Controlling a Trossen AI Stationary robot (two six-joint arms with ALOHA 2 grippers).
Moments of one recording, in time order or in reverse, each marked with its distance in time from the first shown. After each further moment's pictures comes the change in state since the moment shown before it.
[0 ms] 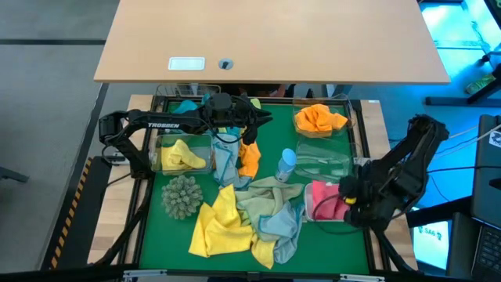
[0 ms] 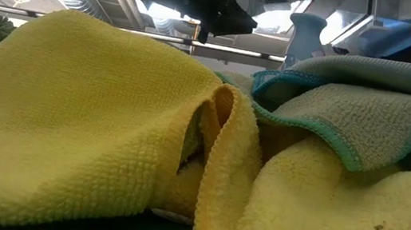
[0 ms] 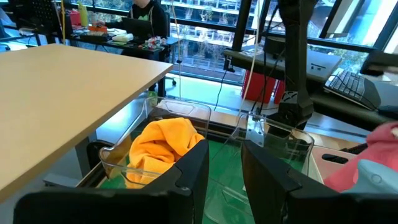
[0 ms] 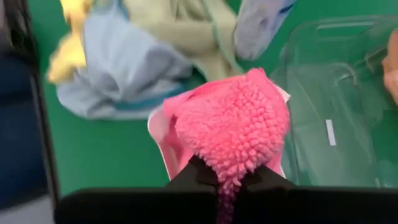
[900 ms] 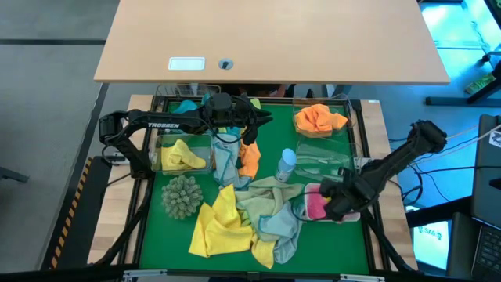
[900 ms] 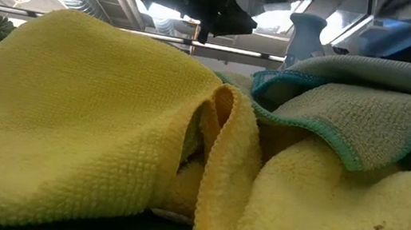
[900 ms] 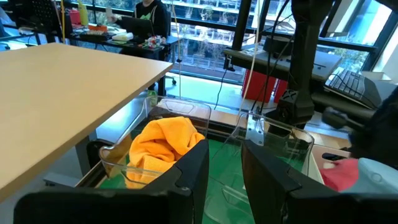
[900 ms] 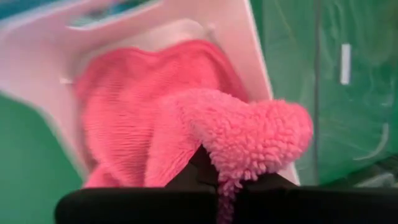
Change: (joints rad) left arm 0.000 0.000 0.000 -0.004 0.000 0.000; right arm -0.232 0.101 -0.328 0.168 -0.275 -0.146
